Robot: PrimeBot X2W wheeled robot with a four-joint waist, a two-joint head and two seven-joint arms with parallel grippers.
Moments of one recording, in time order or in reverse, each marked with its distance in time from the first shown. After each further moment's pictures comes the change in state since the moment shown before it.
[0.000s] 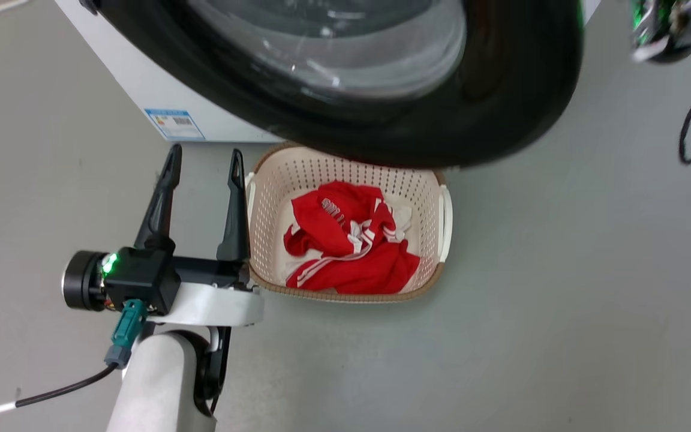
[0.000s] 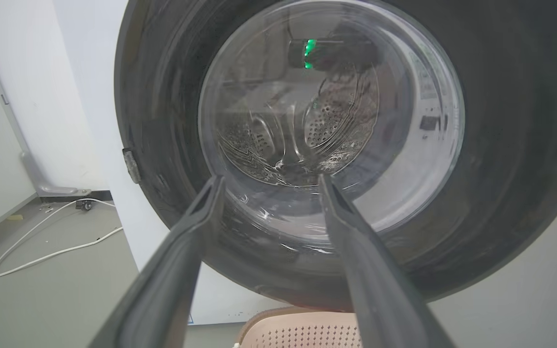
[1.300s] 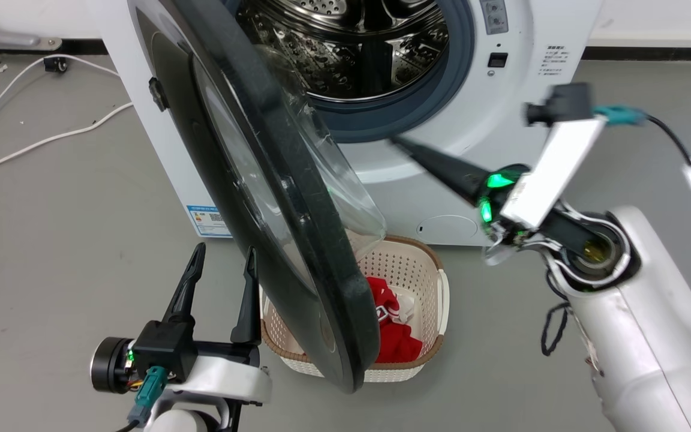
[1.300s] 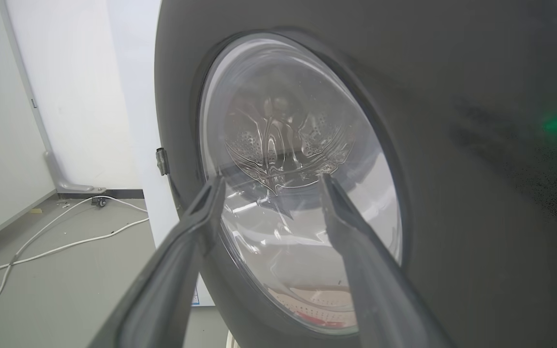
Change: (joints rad) left arm 0.206 0.000 -0.032 0.042 -0.040 0.004 0.000; right arm 0.660 0.157 0.011 -0.625 0.011 0.002 -0.159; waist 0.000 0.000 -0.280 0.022
